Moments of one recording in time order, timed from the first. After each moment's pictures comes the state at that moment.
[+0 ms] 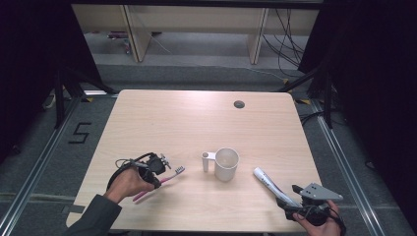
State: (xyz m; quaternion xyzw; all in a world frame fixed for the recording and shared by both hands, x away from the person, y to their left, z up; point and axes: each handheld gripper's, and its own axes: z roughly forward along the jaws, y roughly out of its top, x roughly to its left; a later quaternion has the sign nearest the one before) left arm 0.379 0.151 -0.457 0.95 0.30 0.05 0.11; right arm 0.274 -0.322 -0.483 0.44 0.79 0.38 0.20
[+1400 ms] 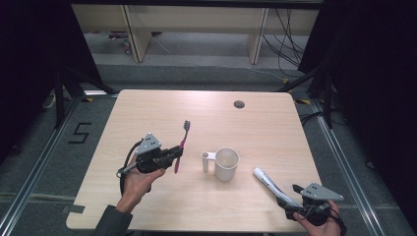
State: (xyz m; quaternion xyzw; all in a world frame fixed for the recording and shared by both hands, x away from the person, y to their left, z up) left arm 0.371 0.139 -0.427 0.74 0.37 0.16 0.54; right arm 0.275 -0.324 -0.482 0.43 0.79 0.38 0.22
